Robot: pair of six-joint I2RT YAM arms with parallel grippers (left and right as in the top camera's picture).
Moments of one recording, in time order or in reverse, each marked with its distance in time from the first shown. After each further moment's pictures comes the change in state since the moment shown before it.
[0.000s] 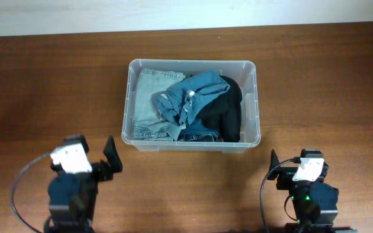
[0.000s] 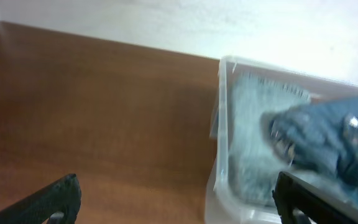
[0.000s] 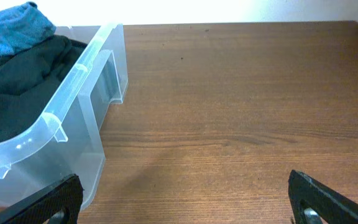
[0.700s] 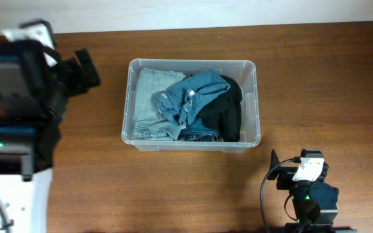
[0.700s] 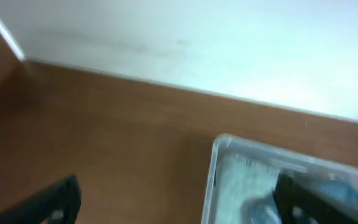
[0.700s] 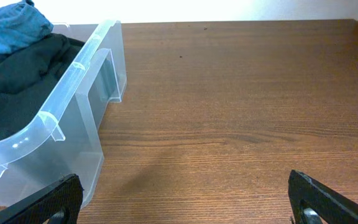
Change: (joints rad) left arm 0.000 0.882 1.144 -0.441 -0.050 -0.006; right arm 0.000 0.005 0.000 0.000 0.004 0.001
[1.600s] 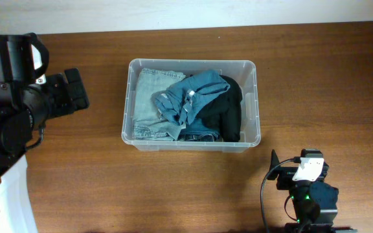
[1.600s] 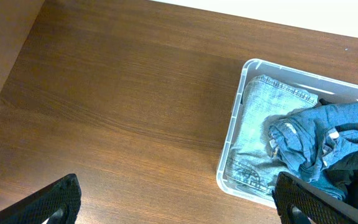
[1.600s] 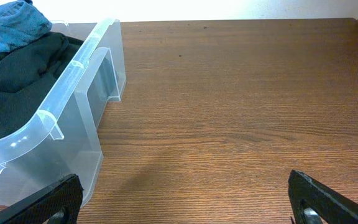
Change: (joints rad) left arm -0.006 0.262 0.736 -0.824 -0.047 -0.021; right arm 0.000 0.003 0.001 -0.003 0.003 0.000
